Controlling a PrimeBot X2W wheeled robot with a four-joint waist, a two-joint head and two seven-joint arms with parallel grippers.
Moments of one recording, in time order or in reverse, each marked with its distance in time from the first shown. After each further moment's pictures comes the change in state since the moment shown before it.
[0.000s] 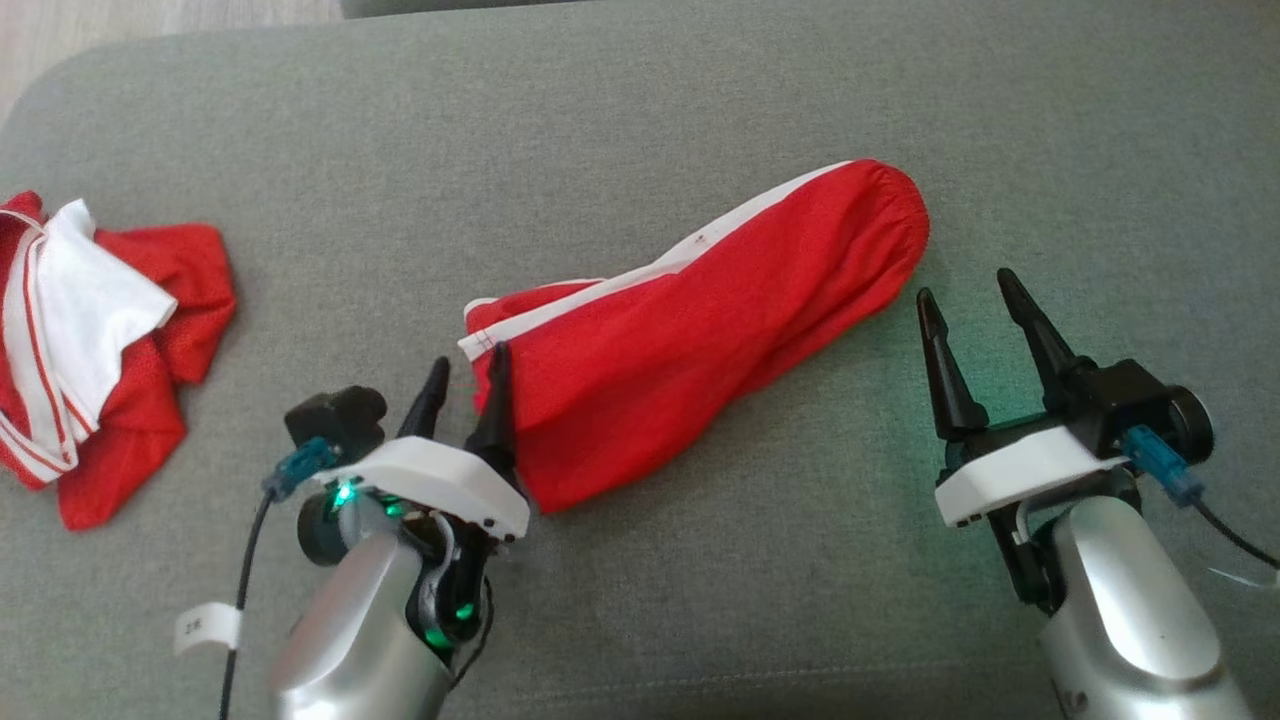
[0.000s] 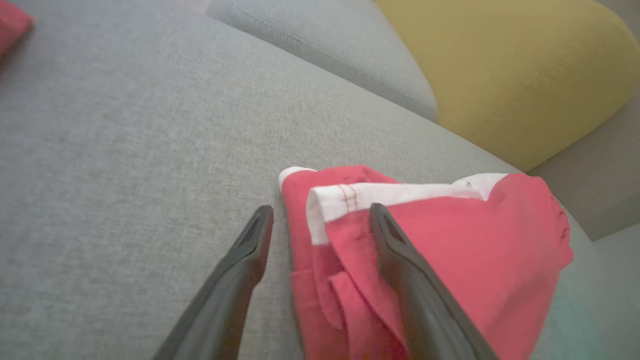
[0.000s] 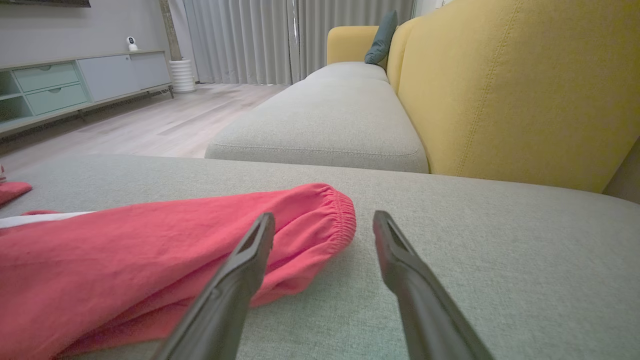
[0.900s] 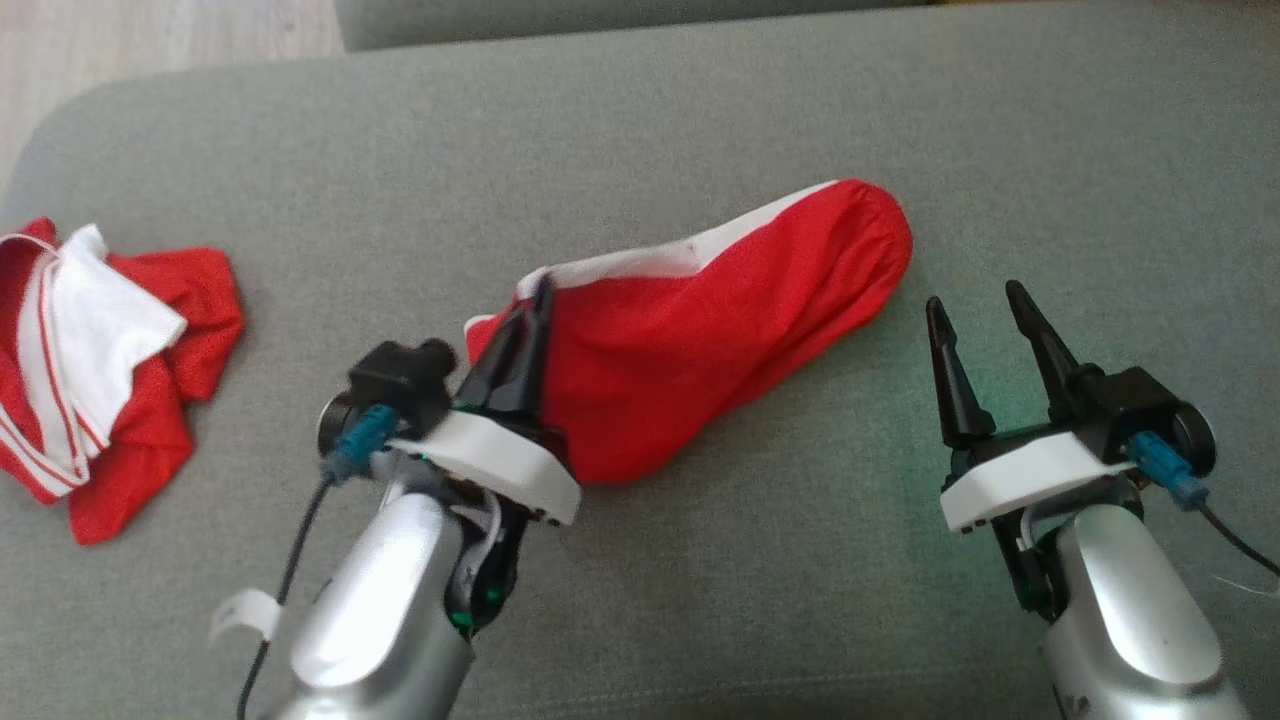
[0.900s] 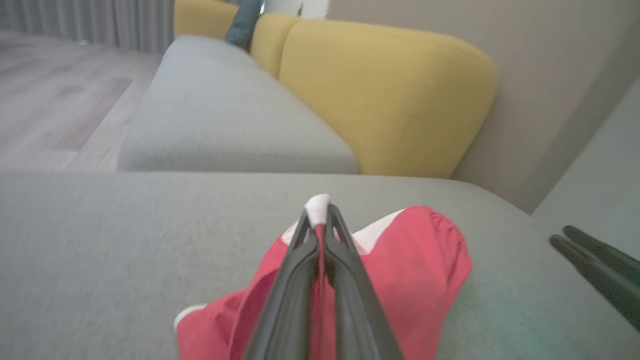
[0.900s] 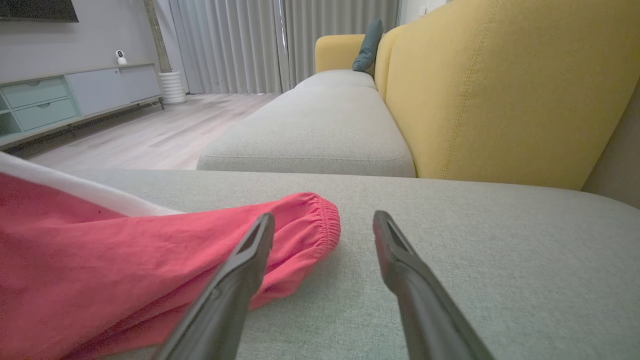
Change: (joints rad) left arm -0.008 -0.001 -0.036 -0.167 0.255 -0.038 0.000; right arm 0.003 0.006 -0.016 0.020 0.016 0.000 0.000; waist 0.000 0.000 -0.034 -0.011
